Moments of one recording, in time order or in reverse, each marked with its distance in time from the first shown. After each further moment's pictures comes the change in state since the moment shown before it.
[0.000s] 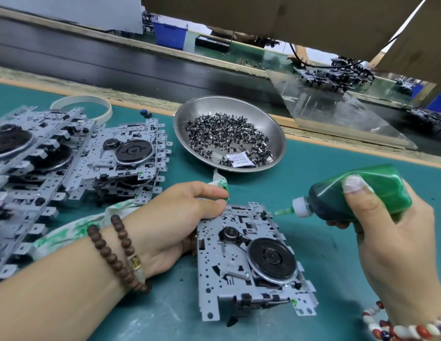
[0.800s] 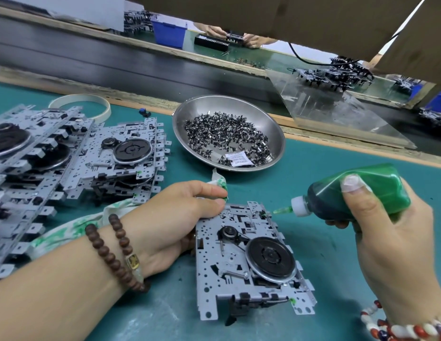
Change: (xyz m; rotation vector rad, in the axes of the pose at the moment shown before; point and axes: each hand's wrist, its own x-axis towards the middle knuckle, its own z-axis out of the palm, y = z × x) left_hand 0.000 -0.001 -0.001 0.008 -0.004 -0.003; right_hand -0.001 -0.002 0.003 -0.015 -0.008 -0.056
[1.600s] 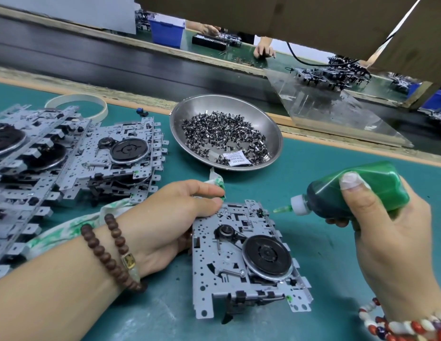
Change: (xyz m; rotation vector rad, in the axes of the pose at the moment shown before) left_hand 0.000 0.000 -0.001 0.000 0.010 -0.008; right_hand 0.001 -0.002 -0.002 0.004 0.043 0.033
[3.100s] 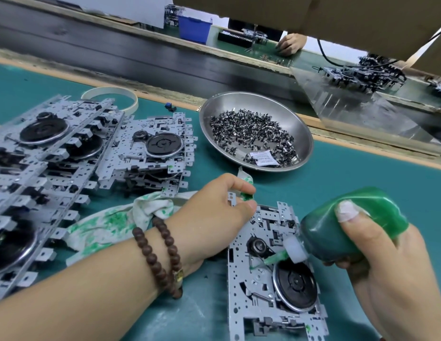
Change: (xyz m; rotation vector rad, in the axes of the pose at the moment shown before) left_hand 0.003 -0.015 0.001 0.305 0.026 0.267; right_hand -0.019 -0.008 0.028 0.150 -0.200 0.234
